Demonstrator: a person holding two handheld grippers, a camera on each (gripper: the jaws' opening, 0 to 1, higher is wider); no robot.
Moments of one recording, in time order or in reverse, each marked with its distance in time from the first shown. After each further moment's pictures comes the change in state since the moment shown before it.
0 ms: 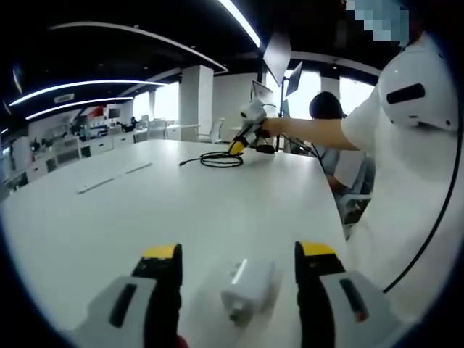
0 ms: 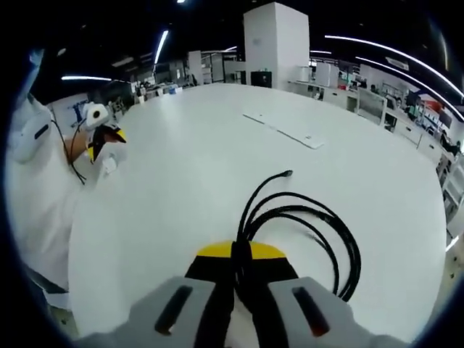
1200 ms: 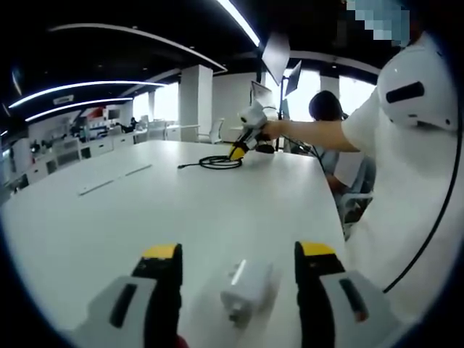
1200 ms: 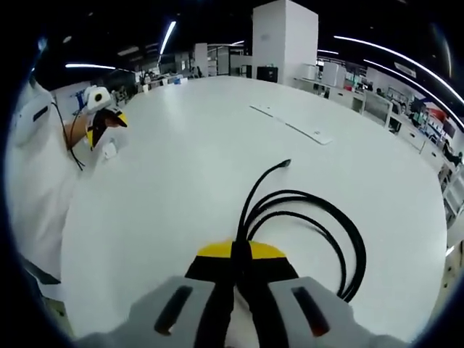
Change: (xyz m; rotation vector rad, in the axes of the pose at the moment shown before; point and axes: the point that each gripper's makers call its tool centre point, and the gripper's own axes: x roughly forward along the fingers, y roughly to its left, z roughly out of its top) left arm -0.001 -0.002 0.001 0.007 0.004 0.001; right arm 0.012 0.003 -0.017 -0.042 0.036 -0.003
